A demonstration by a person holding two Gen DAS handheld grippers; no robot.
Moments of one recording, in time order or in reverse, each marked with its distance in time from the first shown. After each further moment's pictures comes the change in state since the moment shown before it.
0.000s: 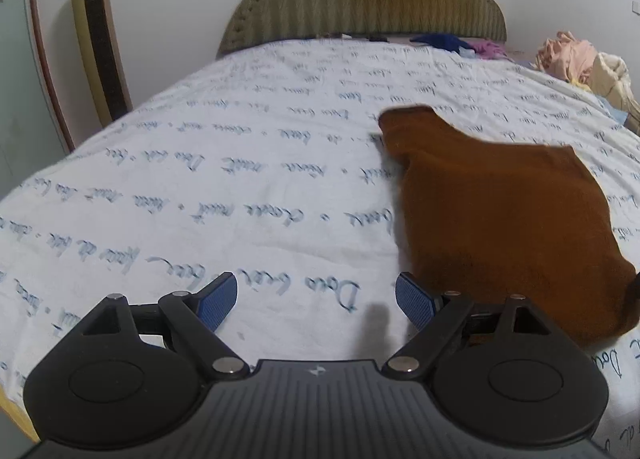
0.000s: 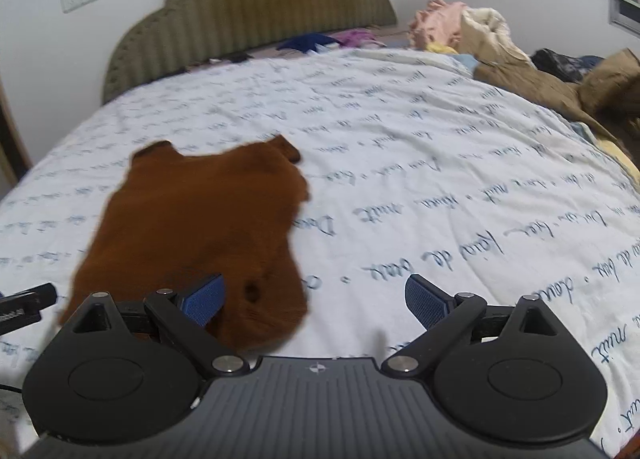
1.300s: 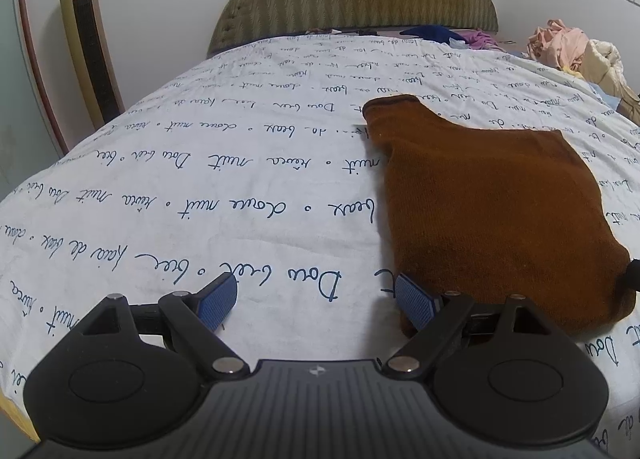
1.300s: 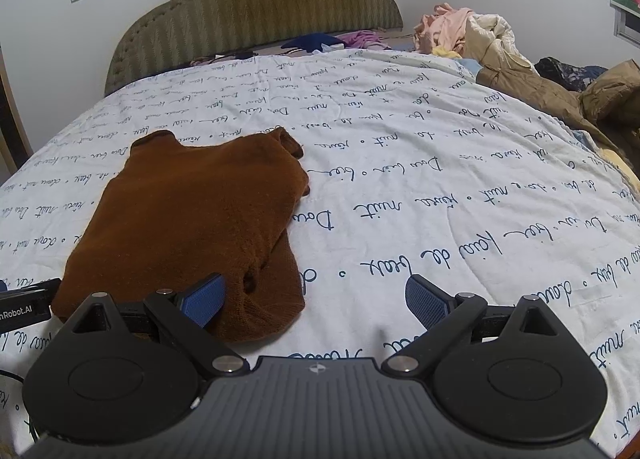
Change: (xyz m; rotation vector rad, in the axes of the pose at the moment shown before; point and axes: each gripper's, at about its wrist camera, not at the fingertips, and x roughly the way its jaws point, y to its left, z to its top) left arm -0.003 -0.007 -0.002 0.030 0.014 -0.003; right arm 0.141 -0.074 0.100 -0.042 -0.007 0.015
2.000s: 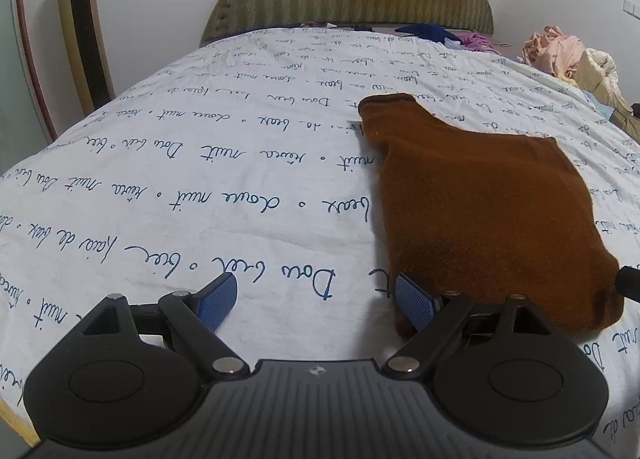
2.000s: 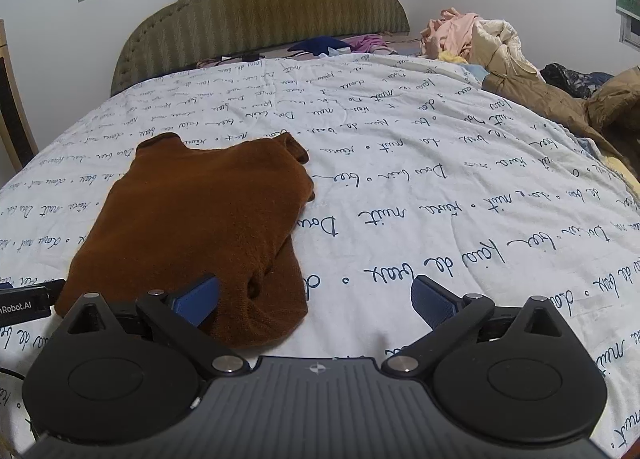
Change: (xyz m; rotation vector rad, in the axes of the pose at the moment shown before) left arm 0.000 0.006 0.002 -0.034 0.019 -0.049; right arm 0.002 -0.001 0.004 -0.018 -0.006 0.017
